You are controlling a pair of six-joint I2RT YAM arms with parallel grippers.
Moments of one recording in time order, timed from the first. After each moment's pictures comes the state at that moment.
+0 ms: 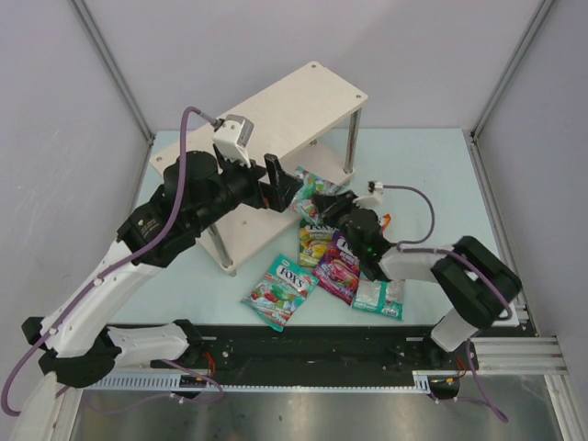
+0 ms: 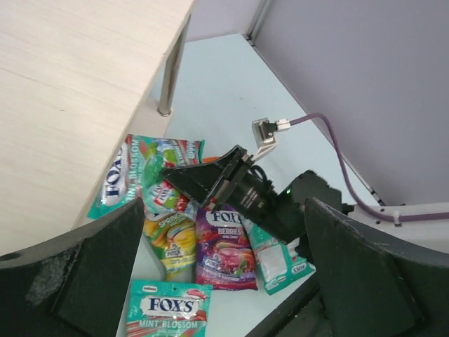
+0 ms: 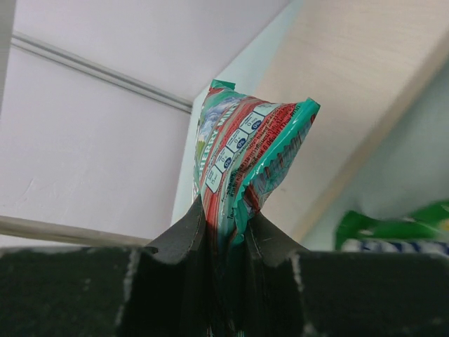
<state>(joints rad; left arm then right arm) -0.83 1.13 1.53 -0.59 -0.14 -0.36 0.72 1.56 0.63 0.87 0.34 1.06</state>
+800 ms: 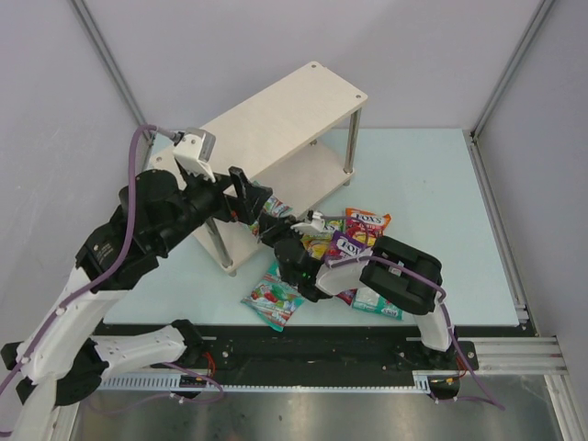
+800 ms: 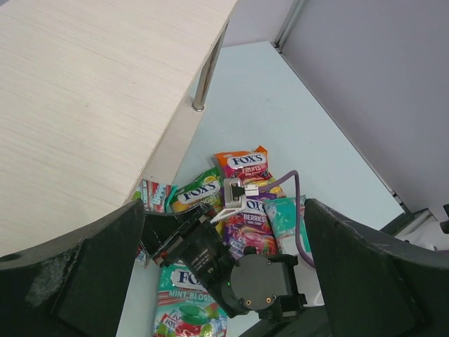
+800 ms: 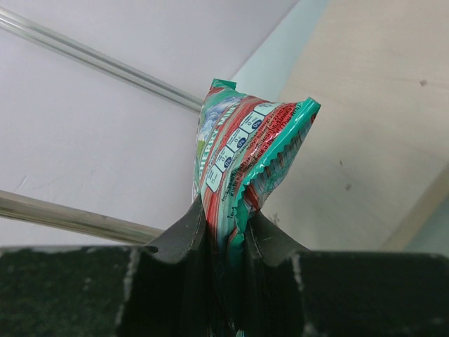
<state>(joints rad) -0.83 0.98 1.53 -0.73 -0.24 -0.33 1.13 2.02 1.03 1.01 0.90 1.04</state>
